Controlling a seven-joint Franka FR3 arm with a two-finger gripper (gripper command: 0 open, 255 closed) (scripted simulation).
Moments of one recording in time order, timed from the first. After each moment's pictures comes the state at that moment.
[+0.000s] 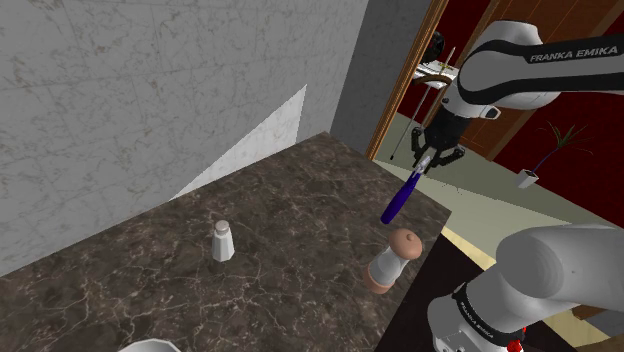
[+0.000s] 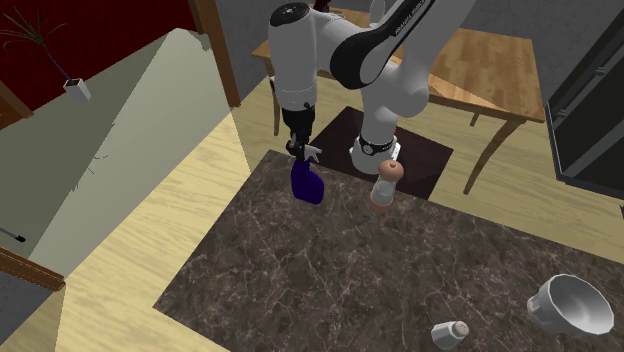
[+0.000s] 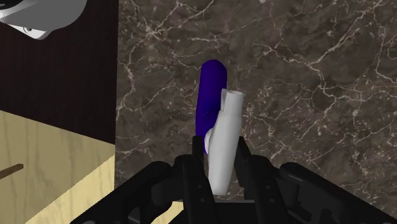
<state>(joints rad) -0.42 -0.68 0.12 -2.72 0.12 2.02 0.87</state>
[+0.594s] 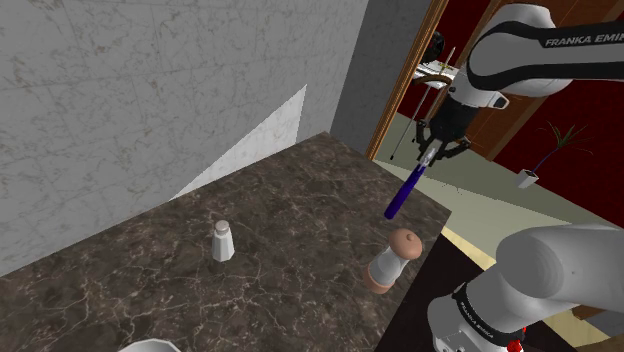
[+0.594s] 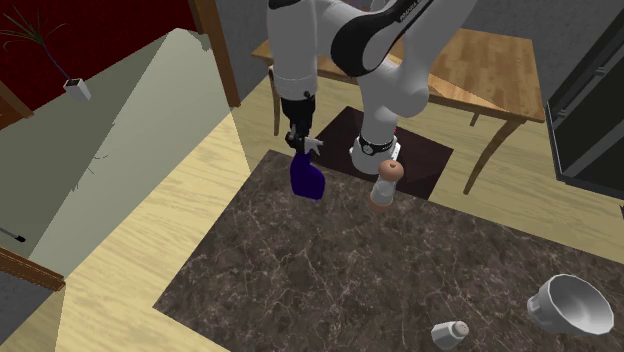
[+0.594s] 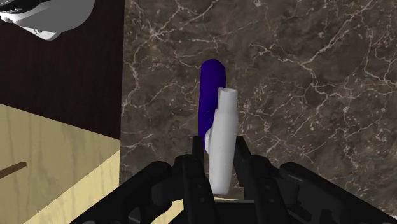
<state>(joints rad) -0.43 -0.71 0.12 -2.67 0.12 1.94 0.87</state>
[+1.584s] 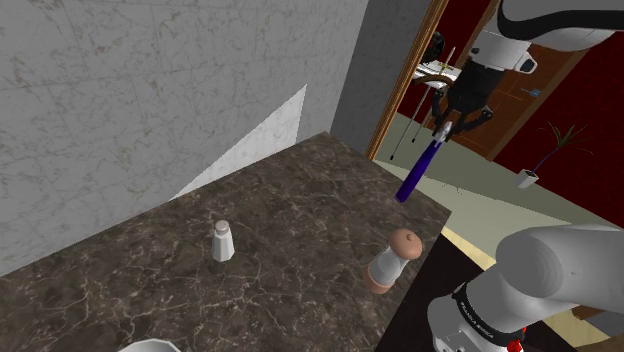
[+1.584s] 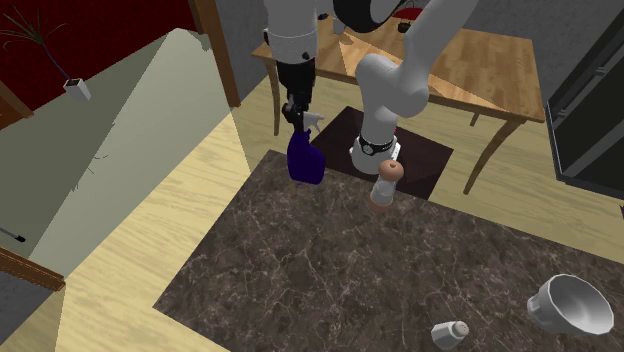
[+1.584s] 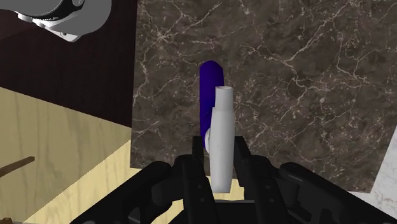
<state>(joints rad) -0.43 -0.73 0.10 -2.48 0.10 1.74 0.88</state>
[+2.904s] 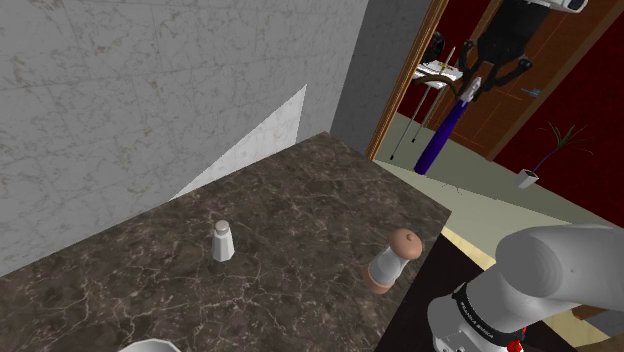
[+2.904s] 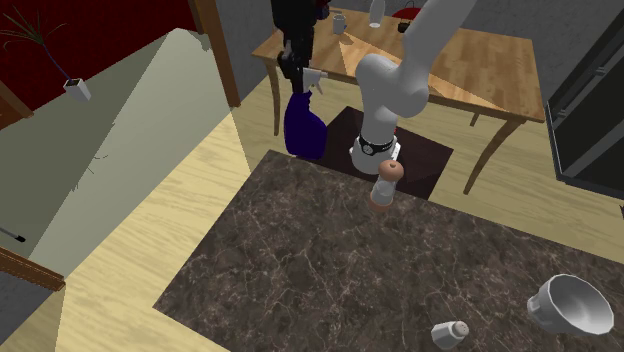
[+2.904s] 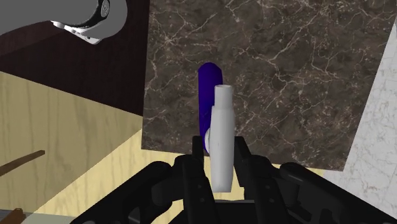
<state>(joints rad) -0.44 -0.68 0.09 -2.18 0.09 1.48 0.89</state>
